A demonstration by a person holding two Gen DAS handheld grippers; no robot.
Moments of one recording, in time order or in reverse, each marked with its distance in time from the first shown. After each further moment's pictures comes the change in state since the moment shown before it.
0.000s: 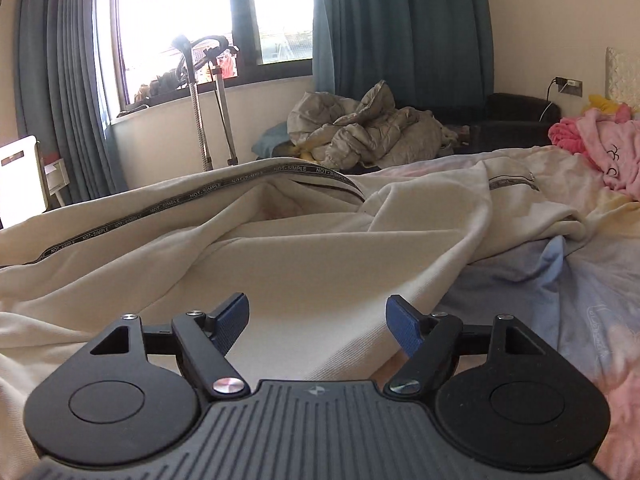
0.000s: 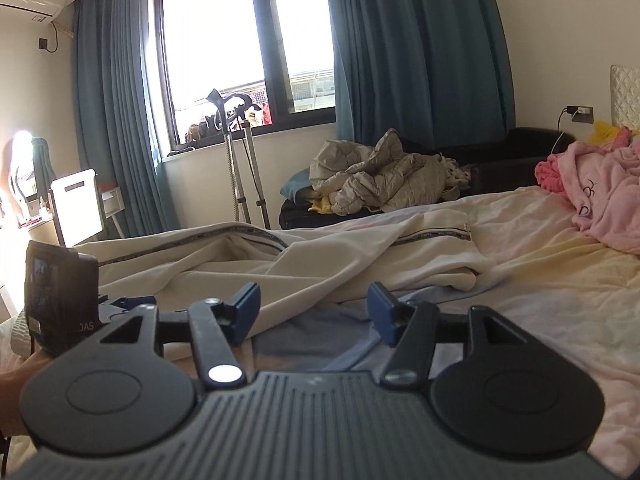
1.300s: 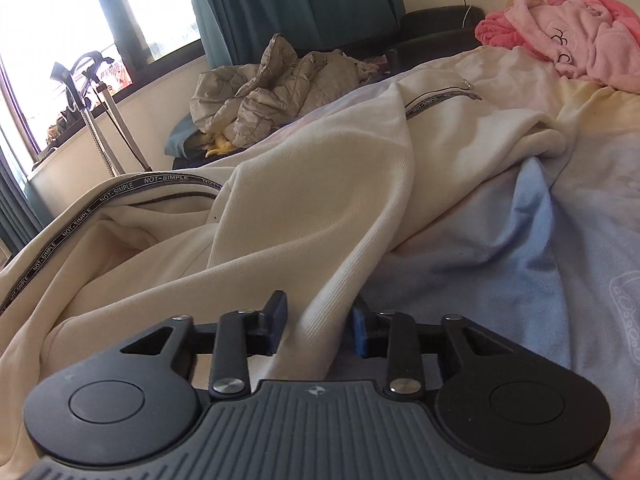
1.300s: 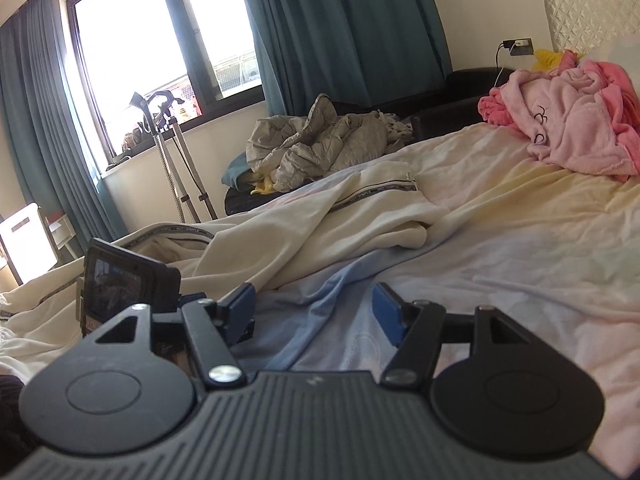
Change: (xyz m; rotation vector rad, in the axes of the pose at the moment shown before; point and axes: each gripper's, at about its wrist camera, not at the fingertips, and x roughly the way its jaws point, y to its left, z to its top) left arm 0.101 -0.101 0.019 0.311 0.120 -0.119; right arm 0.051 -0.054 -0.014 0.197 0.058 -0.126
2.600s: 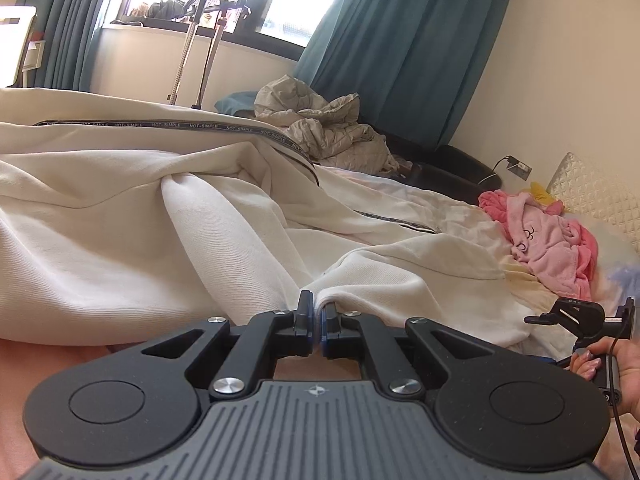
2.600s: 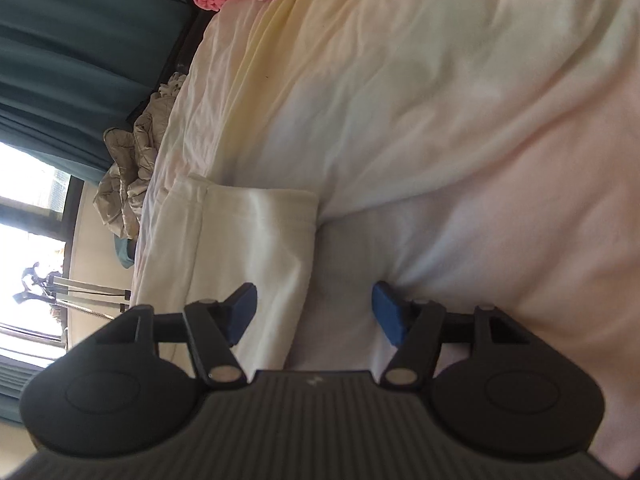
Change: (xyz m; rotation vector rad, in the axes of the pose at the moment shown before) left arm -0.203 0.114 -0.124 -0.647 -0.147 -0.212; right arm 0.070 -0.200 -0.008 0.913 0.218 -0.173
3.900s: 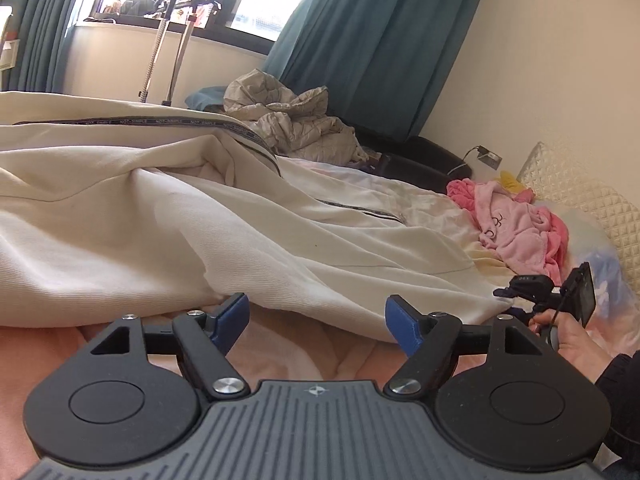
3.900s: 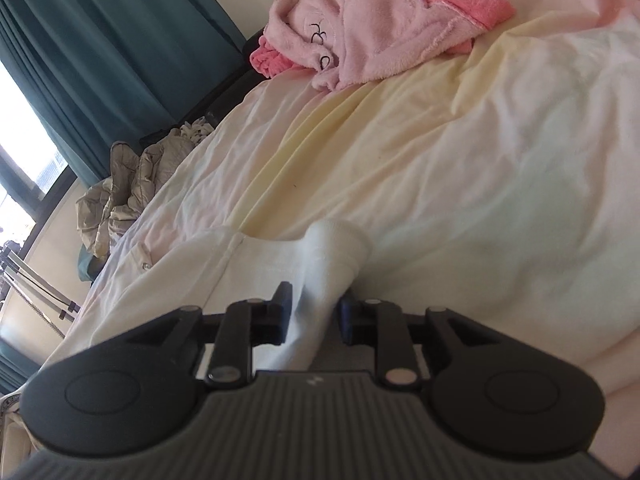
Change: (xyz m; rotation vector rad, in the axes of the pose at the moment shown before) left arm -0.020 -0.016 -0.006 0.001 0.002 -0.063; right arm 0.032 0.007 0.051 -0.362 -0.261 -0.091
